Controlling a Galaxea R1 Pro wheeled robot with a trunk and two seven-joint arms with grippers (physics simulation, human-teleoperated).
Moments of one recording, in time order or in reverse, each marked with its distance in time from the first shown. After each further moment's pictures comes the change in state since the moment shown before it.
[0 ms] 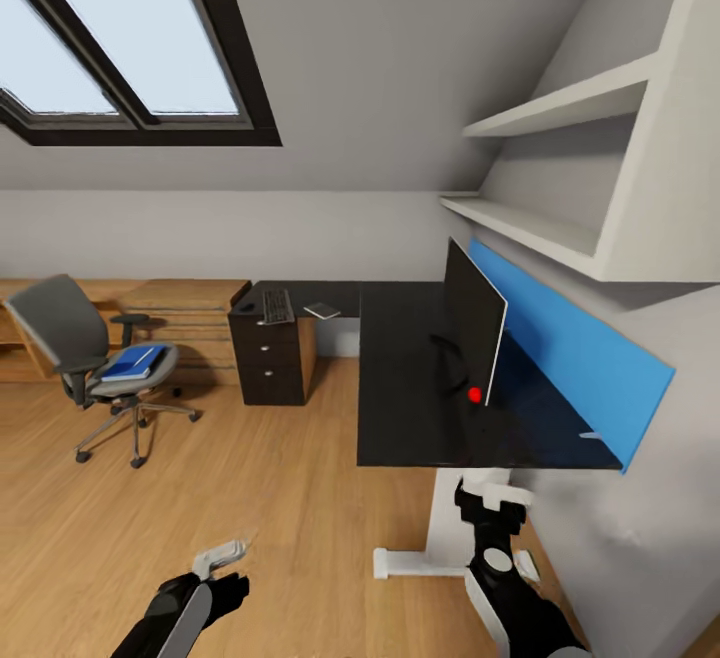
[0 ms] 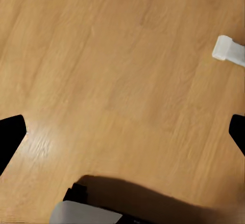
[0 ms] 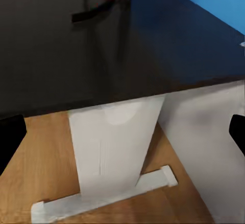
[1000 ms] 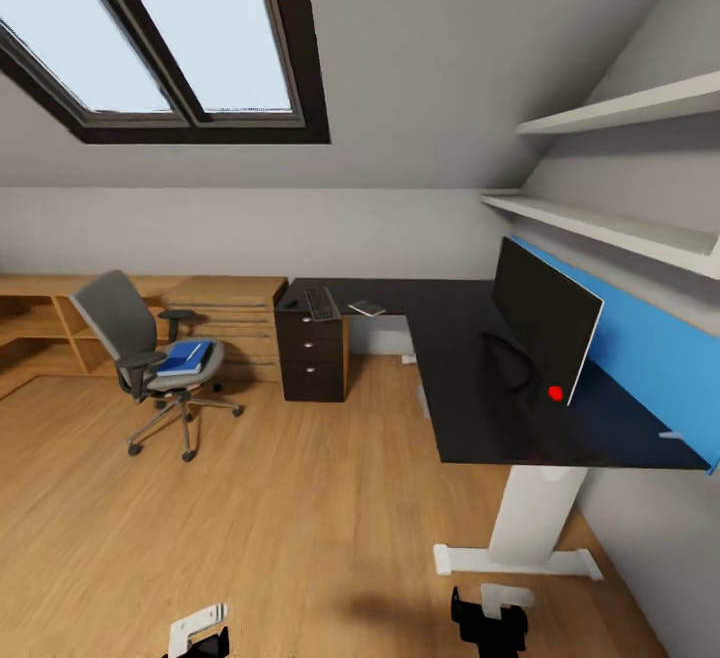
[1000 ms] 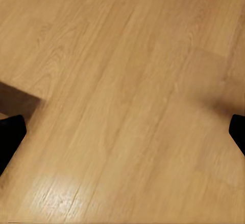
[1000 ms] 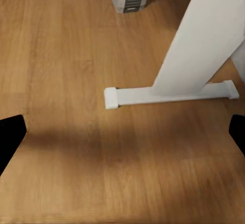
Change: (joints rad) left arm 0.000 -0.003 -0.015 0.509 -0.146 -0.717 -0.177; right arm 0.001 0.019 -0.009 0.539 -0.001 -0.248 0.160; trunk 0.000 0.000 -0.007
